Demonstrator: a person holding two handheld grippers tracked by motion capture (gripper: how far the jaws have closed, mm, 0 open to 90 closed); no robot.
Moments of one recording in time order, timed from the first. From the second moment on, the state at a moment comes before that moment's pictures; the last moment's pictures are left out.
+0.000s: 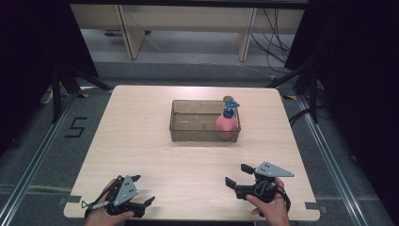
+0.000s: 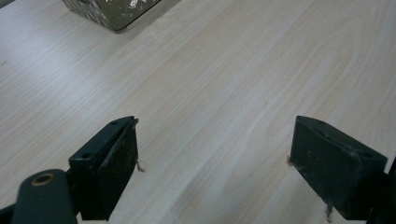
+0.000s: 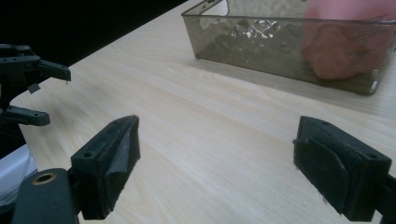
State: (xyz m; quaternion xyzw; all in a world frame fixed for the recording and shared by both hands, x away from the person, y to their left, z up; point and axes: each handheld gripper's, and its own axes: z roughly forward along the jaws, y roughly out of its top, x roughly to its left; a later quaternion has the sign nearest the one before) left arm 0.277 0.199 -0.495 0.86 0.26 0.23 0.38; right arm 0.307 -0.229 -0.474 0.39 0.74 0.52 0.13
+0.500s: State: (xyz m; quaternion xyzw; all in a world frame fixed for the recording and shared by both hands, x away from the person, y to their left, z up) left arm 0.277 0.198 -0.496 0.85 0.27 0.24 0.38; right arm 0.295 -0.227 -0.477 0.41 0.75 0.51 0.10
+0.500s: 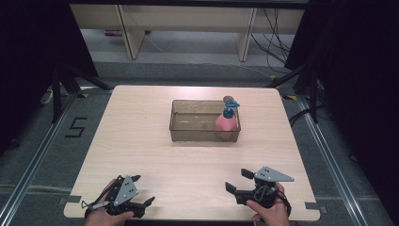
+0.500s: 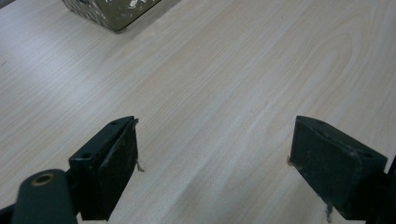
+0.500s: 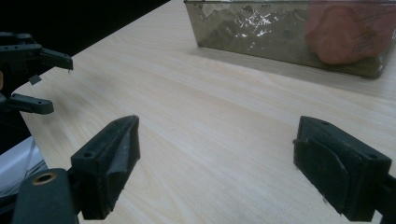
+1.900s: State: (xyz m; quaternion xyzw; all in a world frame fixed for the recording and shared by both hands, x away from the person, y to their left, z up) left arm 0.277 0.199 -0.495 0.86 0.26 0.23 0.38; right arm 0.270 -0.230 -0.484 0.39 0.77 0.50 0.10
